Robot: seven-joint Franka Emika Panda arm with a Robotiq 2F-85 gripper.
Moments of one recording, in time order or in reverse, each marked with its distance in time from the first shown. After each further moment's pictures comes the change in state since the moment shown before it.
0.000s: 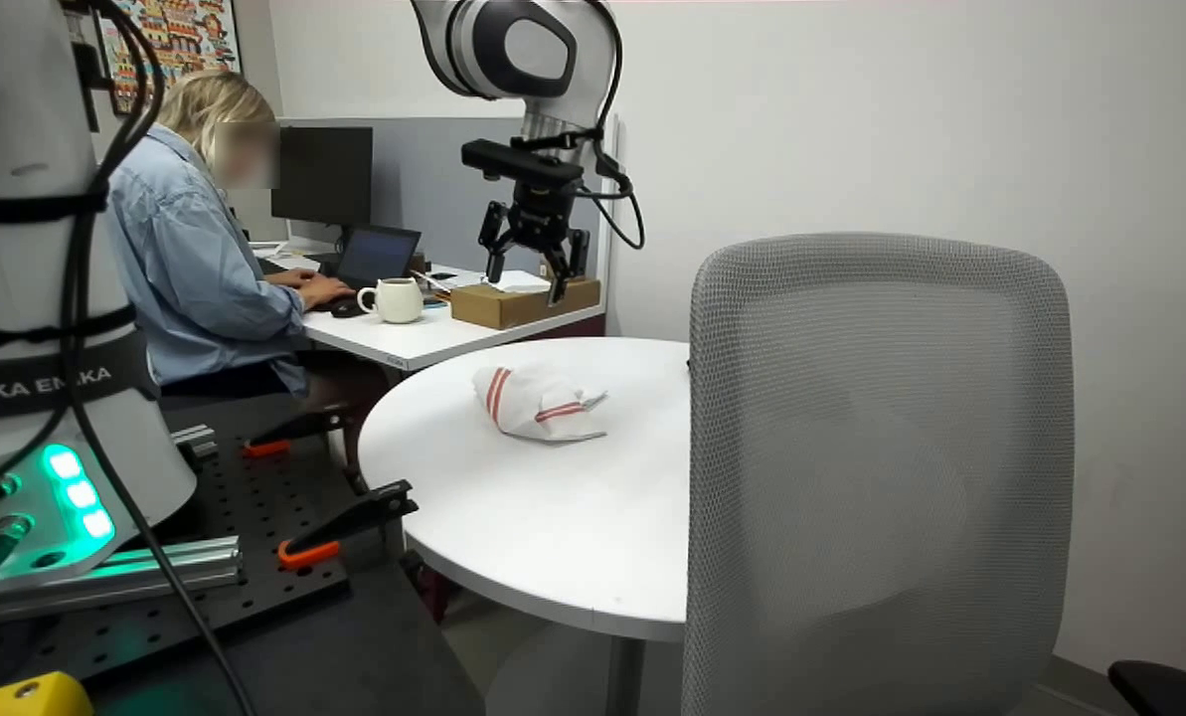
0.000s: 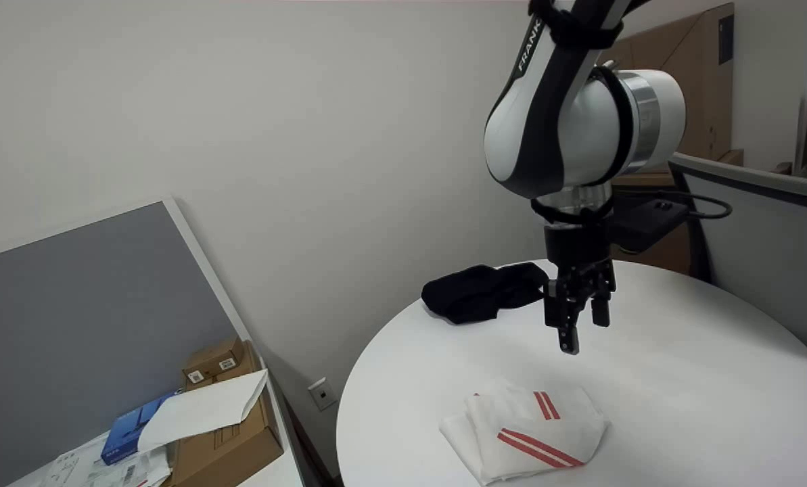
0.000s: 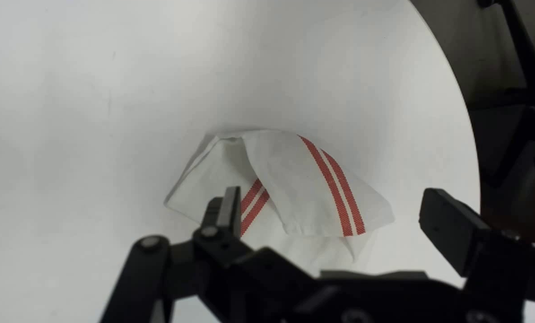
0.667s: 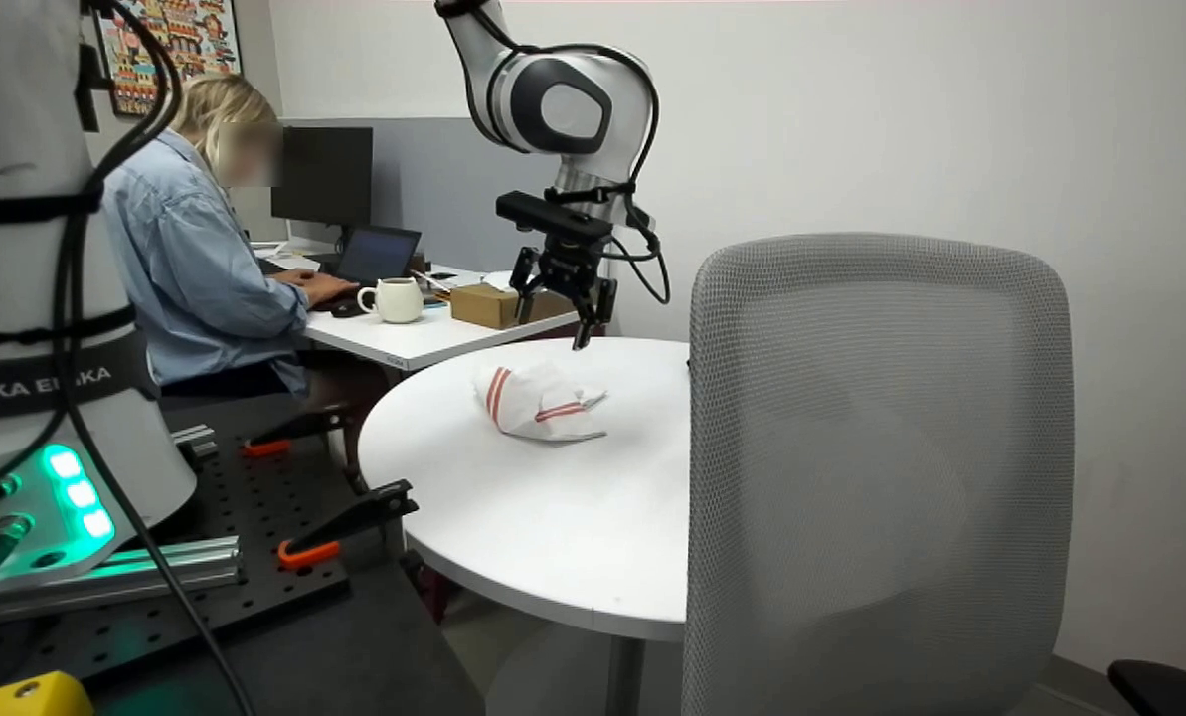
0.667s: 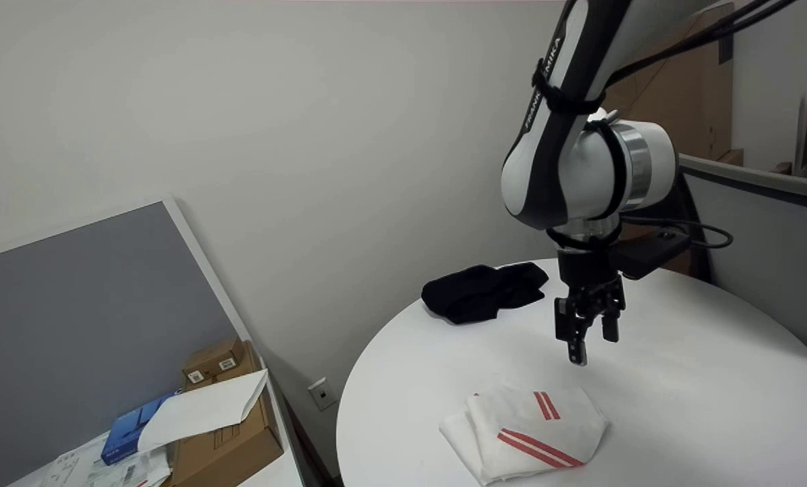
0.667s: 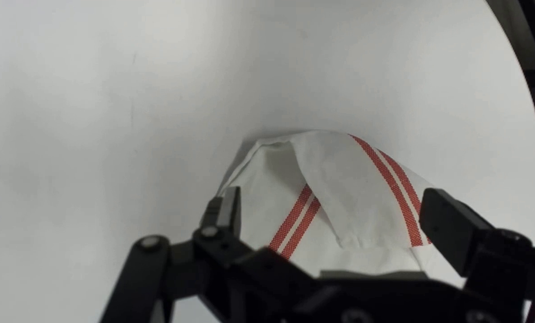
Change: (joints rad) arm -0.076 0.194 0.012 0.092 0.013 0.066 -0.014
